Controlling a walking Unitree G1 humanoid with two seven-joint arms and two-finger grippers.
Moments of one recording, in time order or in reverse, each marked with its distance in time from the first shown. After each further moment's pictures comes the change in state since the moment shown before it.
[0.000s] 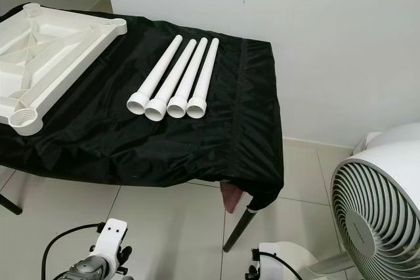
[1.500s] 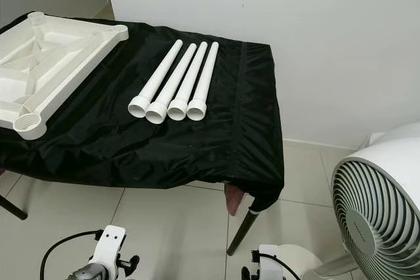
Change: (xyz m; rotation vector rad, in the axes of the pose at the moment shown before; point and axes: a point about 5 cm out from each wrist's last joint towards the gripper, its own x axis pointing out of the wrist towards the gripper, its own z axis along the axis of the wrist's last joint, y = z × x) left arm -0.002 -0.001 -0.009 -0.061 0.019 0.009; right arm -0.001 0.001 -0.003 0.014 0.007 -0.026
